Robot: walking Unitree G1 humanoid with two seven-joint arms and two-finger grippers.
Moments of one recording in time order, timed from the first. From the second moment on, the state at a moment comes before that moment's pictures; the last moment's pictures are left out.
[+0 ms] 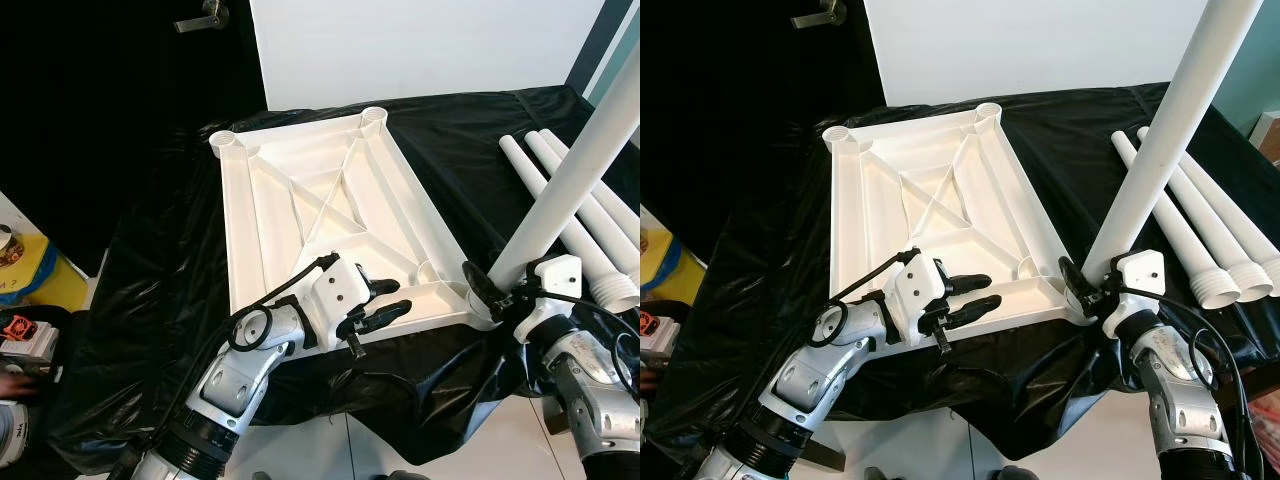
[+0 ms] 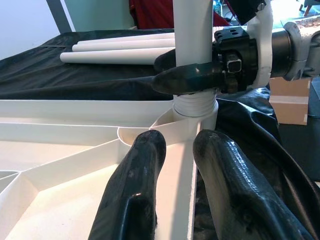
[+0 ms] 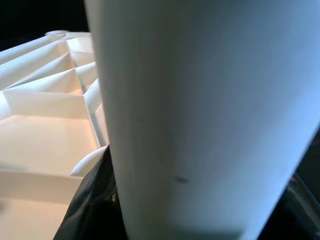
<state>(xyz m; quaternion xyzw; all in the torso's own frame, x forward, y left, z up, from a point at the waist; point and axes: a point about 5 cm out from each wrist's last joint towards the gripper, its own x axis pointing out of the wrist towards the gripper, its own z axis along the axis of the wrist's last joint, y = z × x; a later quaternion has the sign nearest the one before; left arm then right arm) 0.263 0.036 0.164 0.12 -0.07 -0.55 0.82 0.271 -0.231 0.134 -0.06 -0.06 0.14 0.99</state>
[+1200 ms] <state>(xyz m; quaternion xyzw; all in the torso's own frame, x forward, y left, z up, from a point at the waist) 0.259 0.038 0.163 0.12 -0.07 -0.55 0.82 0.256 -0.184 0.129 0.02 -0.04 -0.20 0.98</state>
